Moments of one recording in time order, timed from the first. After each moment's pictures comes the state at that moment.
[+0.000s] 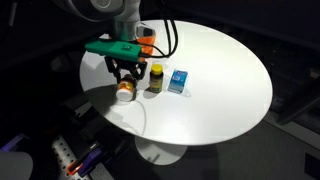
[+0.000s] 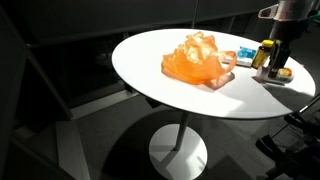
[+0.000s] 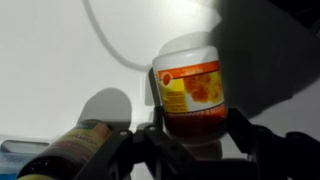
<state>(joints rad) 0.01 0.07 -0.06 -2.52 -0.09 2.40 -0.44</state>
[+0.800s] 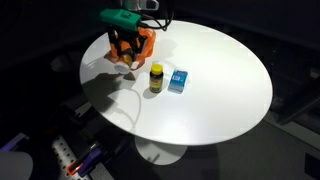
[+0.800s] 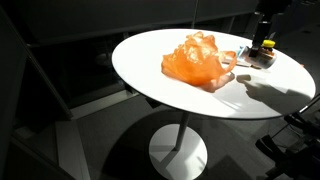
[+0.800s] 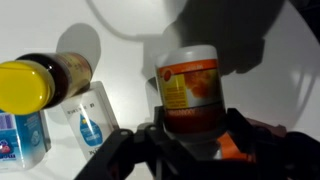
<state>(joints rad) 0.02 0.07 0.02 -2.32 0.10 2.23 -0.38</state>
